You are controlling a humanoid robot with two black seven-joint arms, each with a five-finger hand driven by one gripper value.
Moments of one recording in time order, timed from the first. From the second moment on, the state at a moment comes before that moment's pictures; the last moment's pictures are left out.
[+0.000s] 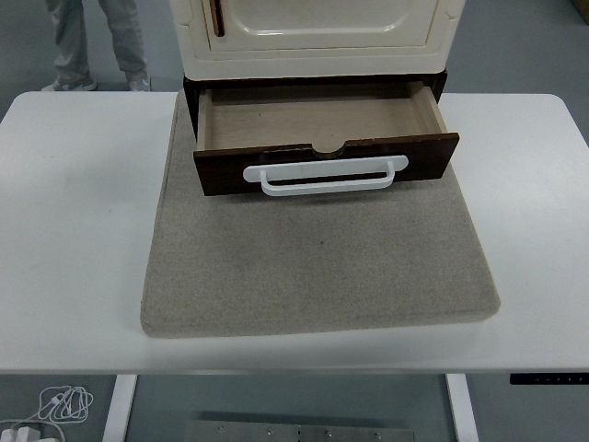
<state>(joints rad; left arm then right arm) -1.78 0.47 -0.69 -1.14 0.34 -0.61 0.23 -0.03 0.00 0.13 0.14 -0.15 0.20 0.04</state>
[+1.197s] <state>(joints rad) -1.47 0.52 -0.83 -0.36 -0.25 -0.05 0.01 -0.03 0.00 0.13 0.14 -0.16 0.20 0.04</state>
